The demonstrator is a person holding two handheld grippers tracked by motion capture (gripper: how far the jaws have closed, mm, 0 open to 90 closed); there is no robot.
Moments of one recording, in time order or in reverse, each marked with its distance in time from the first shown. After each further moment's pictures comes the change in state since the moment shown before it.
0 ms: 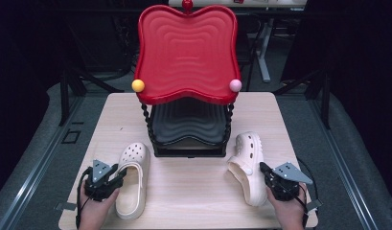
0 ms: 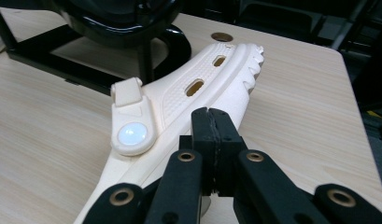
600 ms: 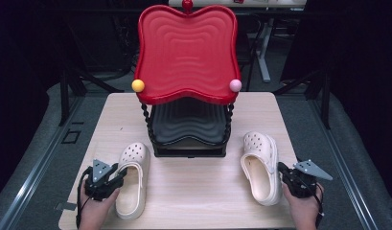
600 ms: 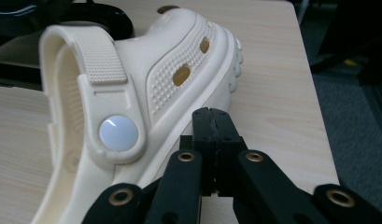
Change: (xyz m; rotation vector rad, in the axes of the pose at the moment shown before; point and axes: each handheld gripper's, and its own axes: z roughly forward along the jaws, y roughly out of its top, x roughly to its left) left arm 0.000 0.000 0.001 0.000 0.004 0.005; right arm -0.051 -0.018 -0.002 0.069 -0.090 0.175
